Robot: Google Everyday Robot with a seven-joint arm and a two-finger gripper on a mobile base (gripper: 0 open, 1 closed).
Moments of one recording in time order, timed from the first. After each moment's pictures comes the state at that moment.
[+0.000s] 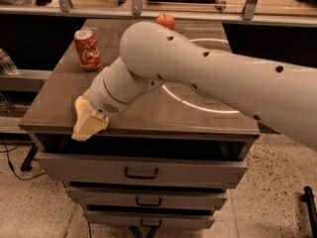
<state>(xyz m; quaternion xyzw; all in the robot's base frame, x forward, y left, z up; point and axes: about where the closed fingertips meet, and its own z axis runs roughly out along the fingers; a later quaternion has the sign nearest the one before) 0.483 0.172 0.851 -0.67 0.63 0.21 0.32</state>
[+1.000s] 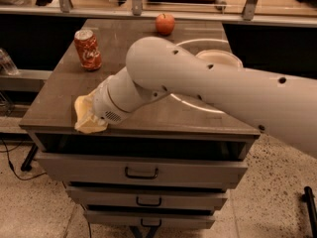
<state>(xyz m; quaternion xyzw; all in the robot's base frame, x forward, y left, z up) 0.481 0.170 0.836 -0.65 0.64 0.22 0.33</state>
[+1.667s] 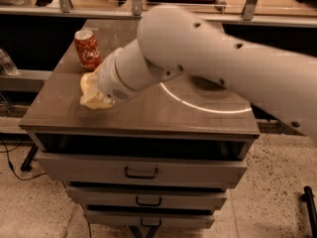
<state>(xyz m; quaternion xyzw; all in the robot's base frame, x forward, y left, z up) 0.495 0.153 0.900 -0.65 0.63 0.18 0.39</state>
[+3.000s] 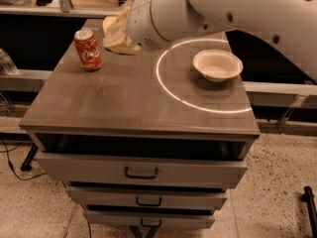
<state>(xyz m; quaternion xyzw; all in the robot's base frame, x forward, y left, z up) 0.565 0.089 1.004 -0.64 0.57 0.08 0.50</state>
